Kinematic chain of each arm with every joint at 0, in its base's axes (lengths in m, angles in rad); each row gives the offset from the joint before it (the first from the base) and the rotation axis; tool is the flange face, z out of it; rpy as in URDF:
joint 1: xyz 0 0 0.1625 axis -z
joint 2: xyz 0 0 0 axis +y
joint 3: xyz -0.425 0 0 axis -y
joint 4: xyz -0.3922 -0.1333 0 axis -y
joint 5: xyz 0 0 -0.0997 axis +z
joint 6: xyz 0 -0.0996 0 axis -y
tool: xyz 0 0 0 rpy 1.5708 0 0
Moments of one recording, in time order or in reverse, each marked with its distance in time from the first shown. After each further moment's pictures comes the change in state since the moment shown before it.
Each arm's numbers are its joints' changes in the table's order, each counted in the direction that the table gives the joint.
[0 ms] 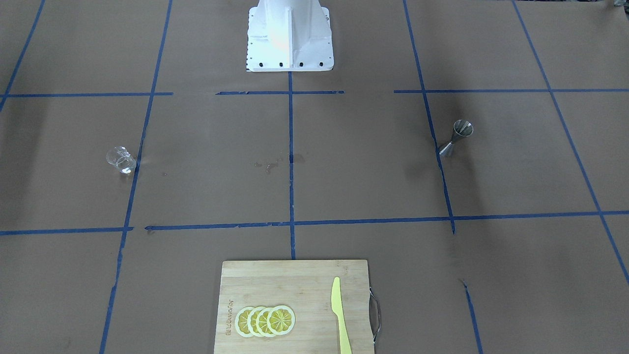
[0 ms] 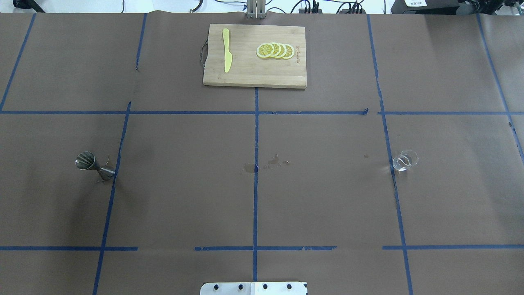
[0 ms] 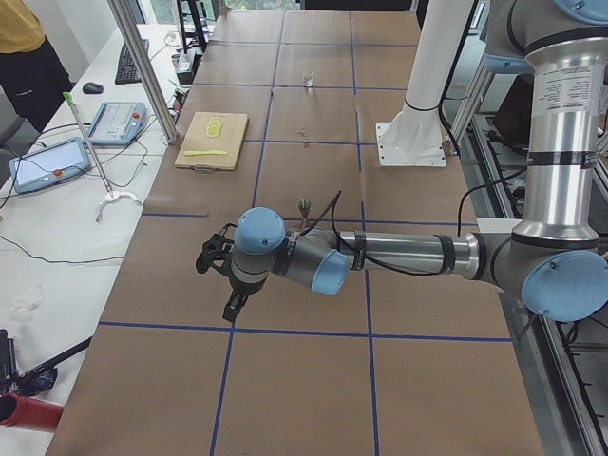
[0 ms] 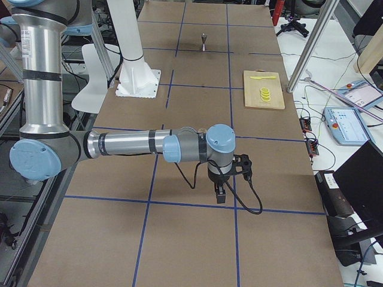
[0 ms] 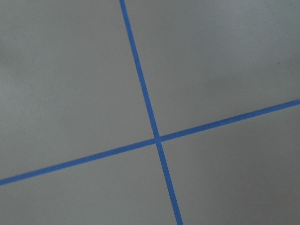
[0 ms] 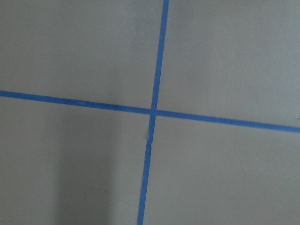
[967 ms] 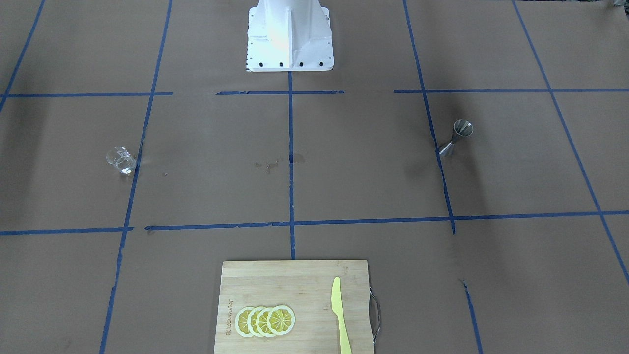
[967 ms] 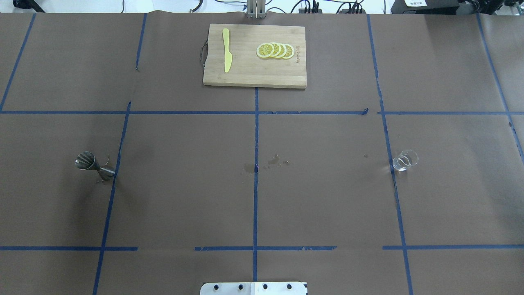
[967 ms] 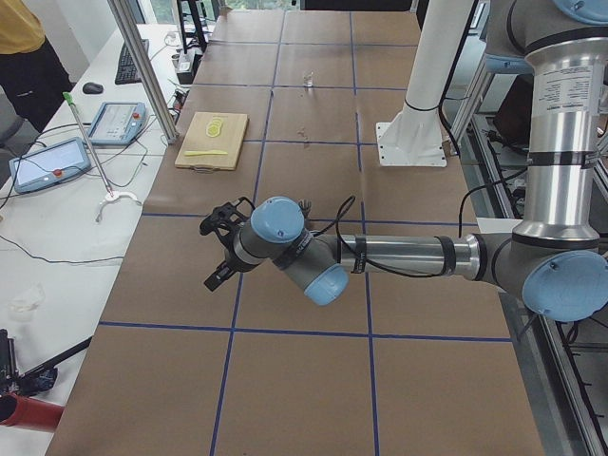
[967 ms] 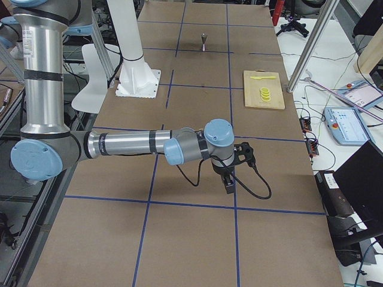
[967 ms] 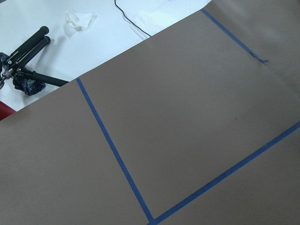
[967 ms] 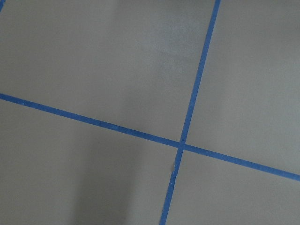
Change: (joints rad) left arm -0.026 -0.010 0.011 -0.384 0.006 -0.016; right arm 0.020 0.003 -0.003 0.126 -0.042 -0.006
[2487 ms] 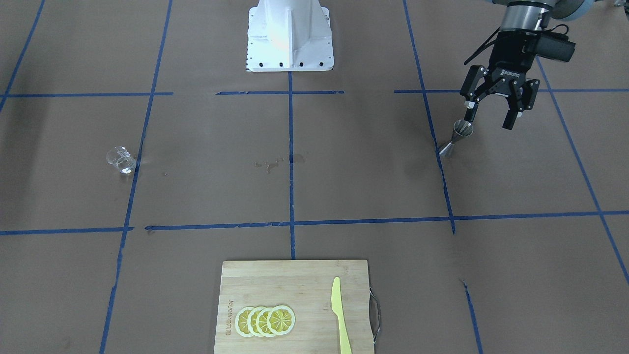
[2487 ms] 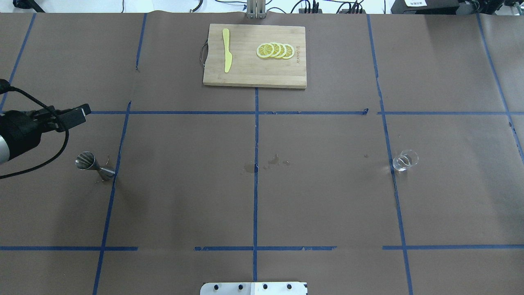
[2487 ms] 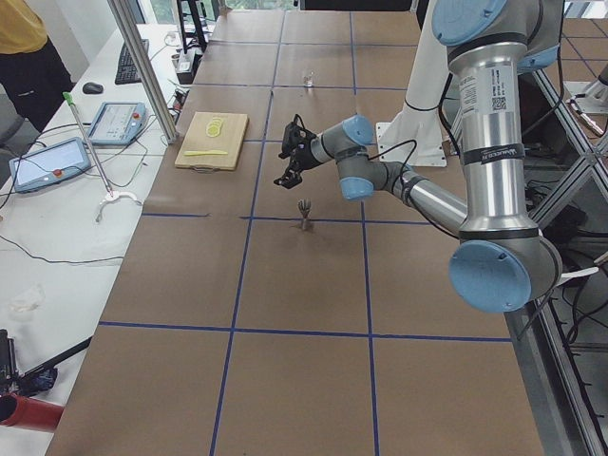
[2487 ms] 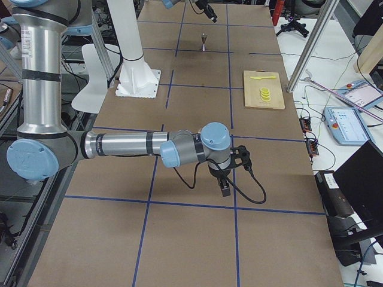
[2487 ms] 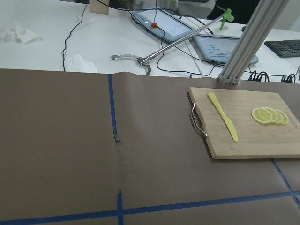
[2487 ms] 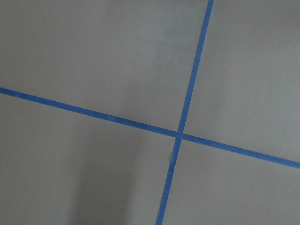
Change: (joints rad) left arm -0.968 -0.154 -0.516 -0.033 -1.131 -1.242; right arm 0.000 0.025 0.002 0.003 -0.001 0.006
